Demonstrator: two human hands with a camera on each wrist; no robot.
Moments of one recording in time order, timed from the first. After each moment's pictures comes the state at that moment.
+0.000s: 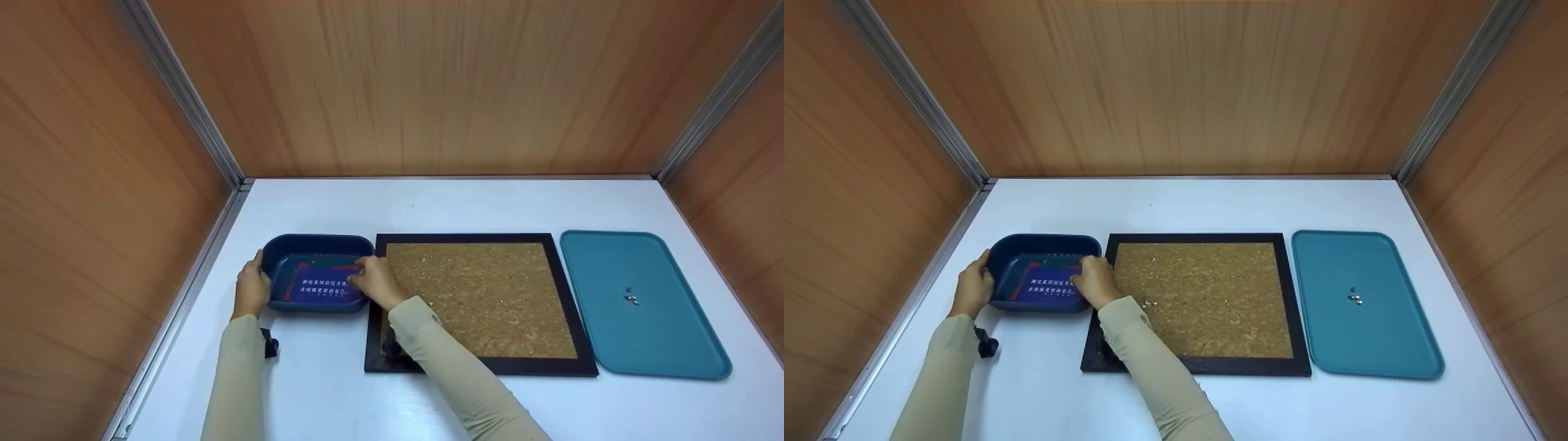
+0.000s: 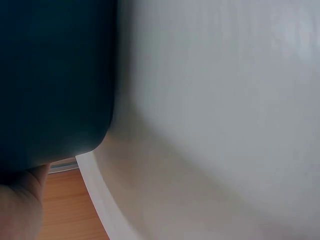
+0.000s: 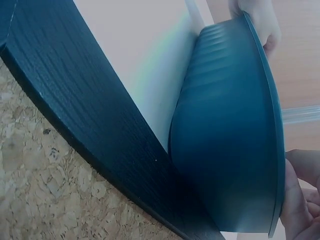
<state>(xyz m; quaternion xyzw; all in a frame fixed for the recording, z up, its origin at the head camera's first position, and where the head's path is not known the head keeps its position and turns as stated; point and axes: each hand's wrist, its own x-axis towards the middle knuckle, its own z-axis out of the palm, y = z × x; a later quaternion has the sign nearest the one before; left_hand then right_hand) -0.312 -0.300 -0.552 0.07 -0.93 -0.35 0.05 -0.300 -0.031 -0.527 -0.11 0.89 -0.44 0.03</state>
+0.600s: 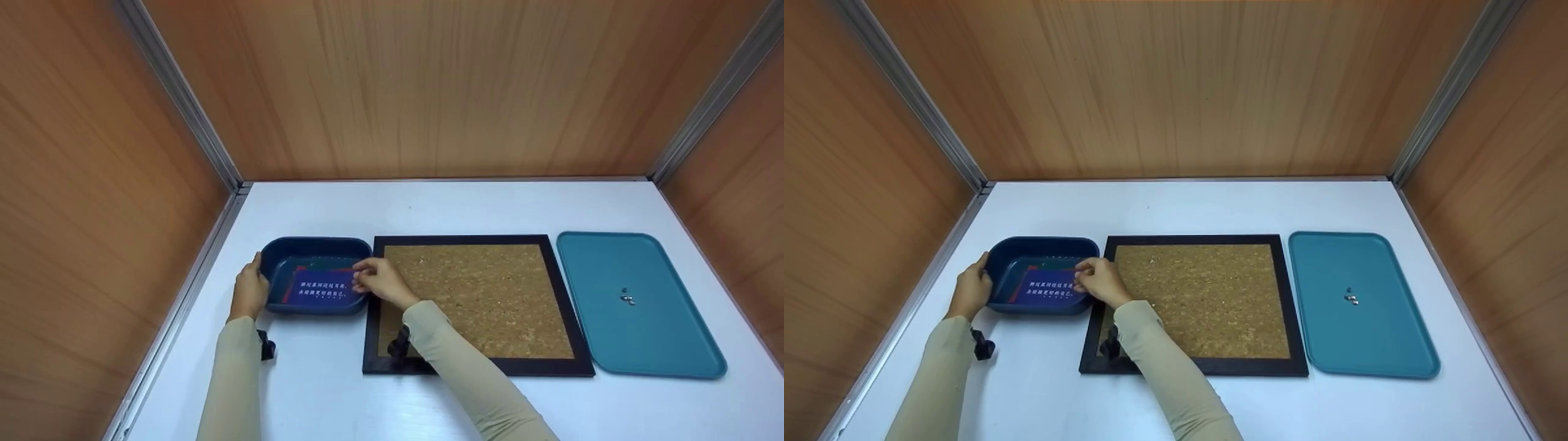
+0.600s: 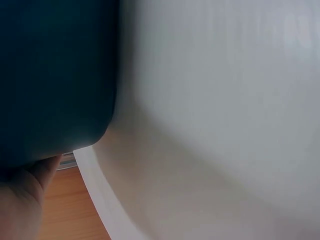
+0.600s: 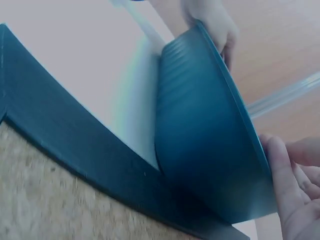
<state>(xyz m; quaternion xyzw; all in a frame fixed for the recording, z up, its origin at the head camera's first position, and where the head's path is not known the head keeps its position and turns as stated) -0.313 -0.307 -0.550 0.07 -0.94 -0.34 0.02 -0.303 -0.016 -0.535 -0.08 0.74 -0.65 0.15</state>
